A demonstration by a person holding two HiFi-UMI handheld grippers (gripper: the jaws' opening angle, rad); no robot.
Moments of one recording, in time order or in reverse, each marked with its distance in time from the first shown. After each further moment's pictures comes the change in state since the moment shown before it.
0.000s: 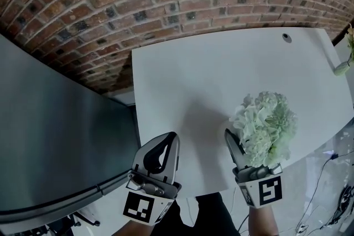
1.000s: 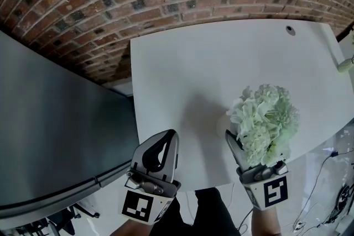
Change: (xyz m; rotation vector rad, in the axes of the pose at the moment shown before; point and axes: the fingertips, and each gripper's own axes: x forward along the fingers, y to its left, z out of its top) left arm -0.004 -0.008 -0.009 -0.002 0.031 0.032; right arm -0.008 0.005 0.019 -0.015 -0.082 0.109
